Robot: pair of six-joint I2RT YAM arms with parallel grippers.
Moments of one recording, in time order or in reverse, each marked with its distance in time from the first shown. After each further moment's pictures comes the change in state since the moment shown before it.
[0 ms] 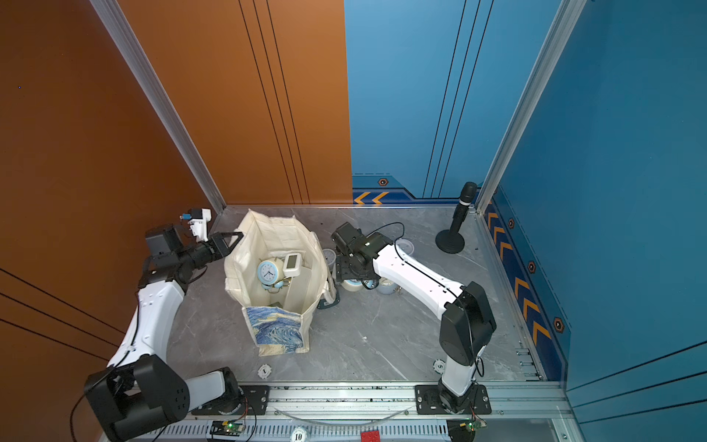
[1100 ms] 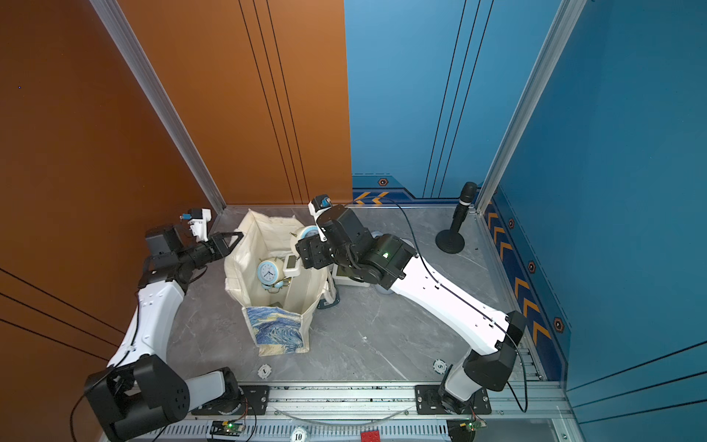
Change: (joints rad) left arm 0.000 0.000 0.000 0.000 0.000 0.000; right arm 0.224 -0.156 0.236 0.221 0.012 -0.237
